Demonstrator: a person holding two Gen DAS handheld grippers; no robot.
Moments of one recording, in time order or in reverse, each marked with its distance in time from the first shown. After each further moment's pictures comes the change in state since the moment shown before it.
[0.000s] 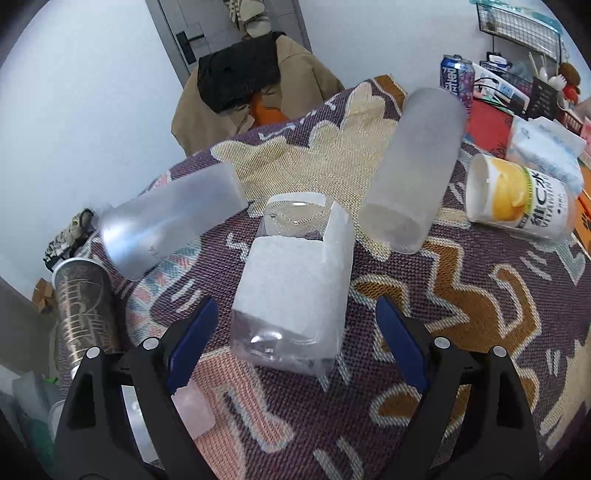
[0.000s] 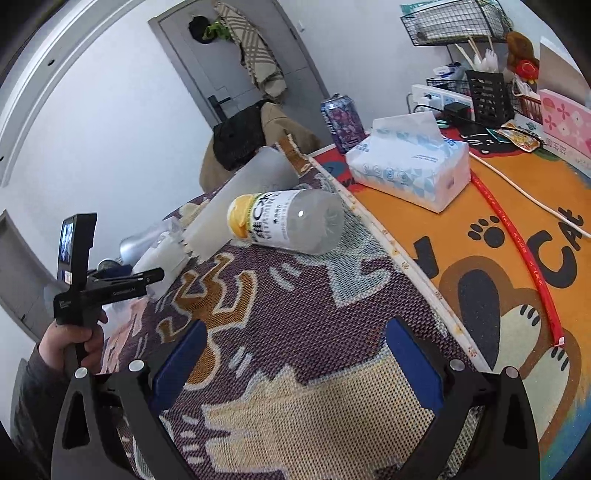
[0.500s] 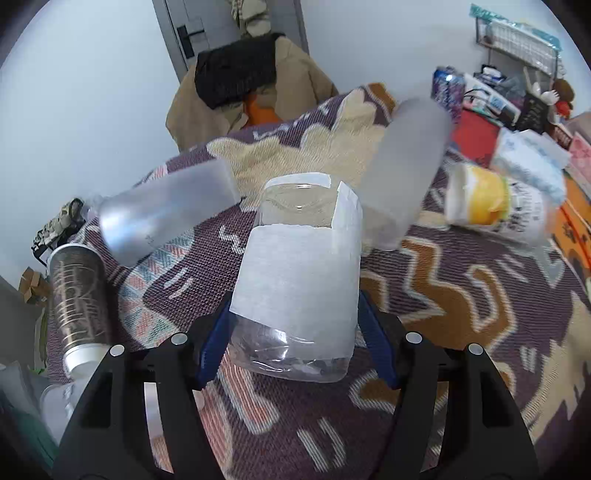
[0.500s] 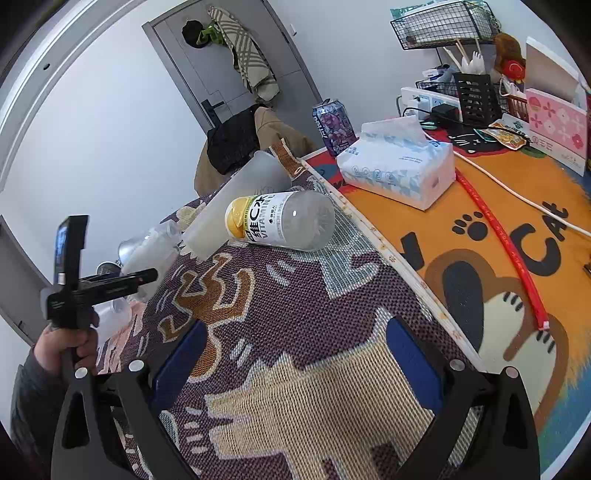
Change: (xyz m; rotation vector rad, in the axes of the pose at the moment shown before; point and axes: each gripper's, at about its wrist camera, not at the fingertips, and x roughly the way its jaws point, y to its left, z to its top) left arm -0.026 0.002 -0.008 -0.038 -0.020 -0.063; right arm -0.021 0.001 -0.008 0.014 -0.009 -0.014
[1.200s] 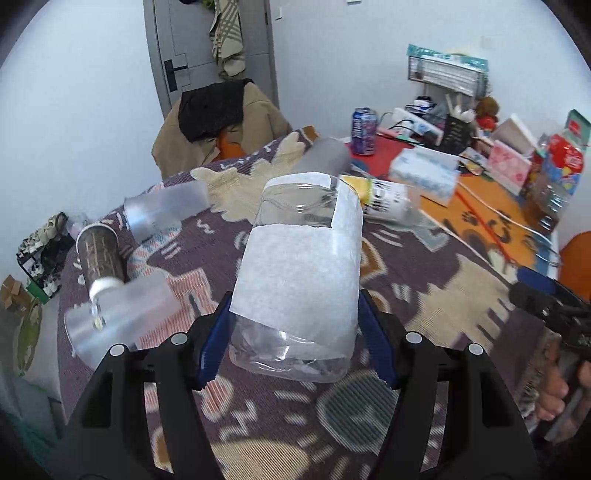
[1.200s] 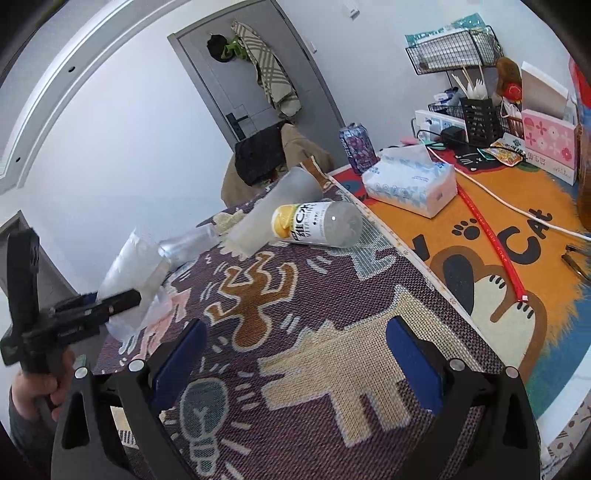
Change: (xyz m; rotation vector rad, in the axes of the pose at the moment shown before) left arm -0.147 -0.040 -0.074 0.004 -0.132 -0.137; right arm -0.070 0.029 -0.025 -0.034 -0.062 0.068
